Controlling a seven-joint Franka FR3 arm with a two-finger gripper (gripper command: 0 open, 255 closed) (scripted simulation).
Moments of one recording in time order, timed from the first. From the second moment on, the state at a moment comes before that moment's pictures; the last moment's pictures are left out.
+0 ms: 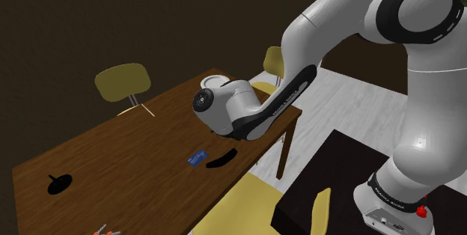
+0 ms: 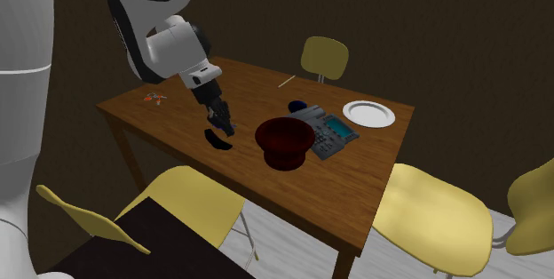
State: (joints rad) arm -0.26 0.48 0.81 -2.08 -0.88 2.01 2.08
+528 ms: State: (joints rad) arm -0.29 0.50 0.81 -2.08 -0.84 2.07 2.14
